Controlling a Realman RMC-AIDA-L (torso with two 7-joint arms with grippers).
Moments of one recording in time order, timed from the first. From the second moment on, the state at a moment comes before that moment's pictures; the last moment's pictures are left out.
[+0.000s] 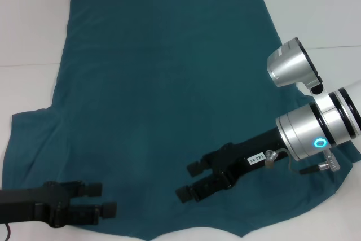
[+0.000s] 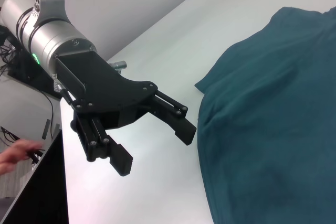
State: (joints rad) left arm -0.47 -2.07 0.59 0.75 2.20 1.78 -1.74; right arm 0.75 2.09 -0.99 -0.71 -2.15 -1.58 1.96
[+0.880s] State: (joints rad) left arm -0.46 -2.01 0.20 0.72 2.17 1.59 -2.38; right arm 0.78 2.08 -0.93 -0.72 -2.12 -1.55 2.16
